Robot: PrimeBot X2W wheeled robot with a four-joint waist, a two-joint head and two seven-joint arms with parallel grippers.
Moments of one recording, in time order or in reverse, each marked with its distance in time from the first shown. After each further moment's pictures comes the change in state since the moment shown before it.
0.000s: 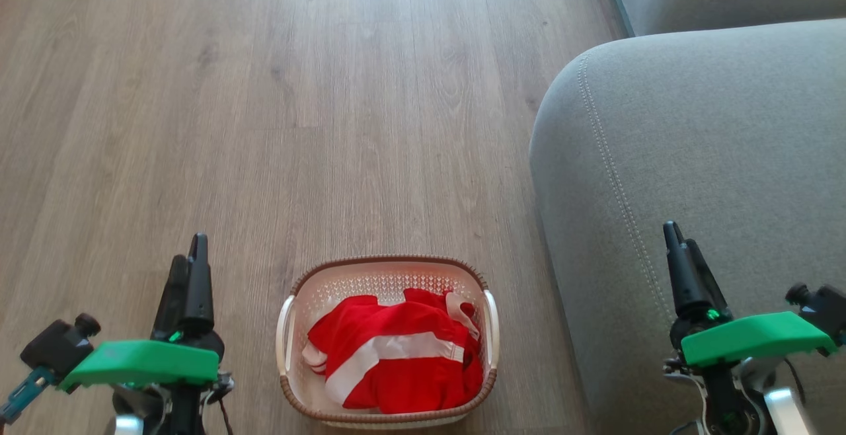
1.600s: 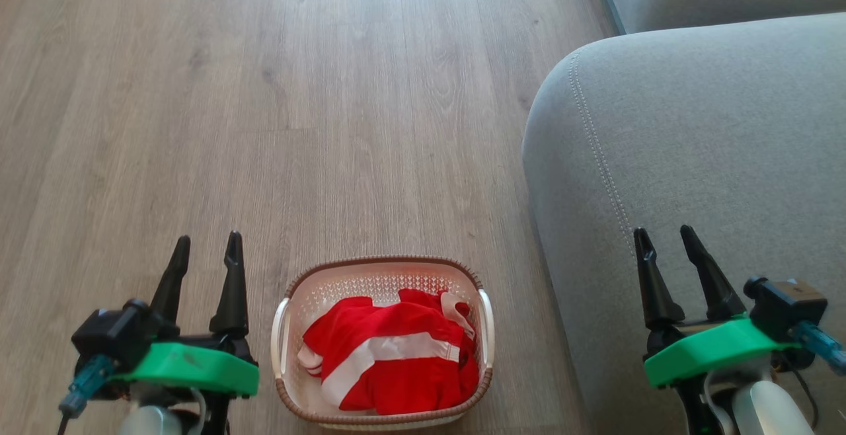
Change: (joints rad) left arm 0.007 0.005 -0.035 -0.029 0.652 0.009 -0.137; right arm 0.000 -0.032 0.051 0.001 -0.623 0.001 -0.142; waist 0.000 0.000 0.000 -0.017
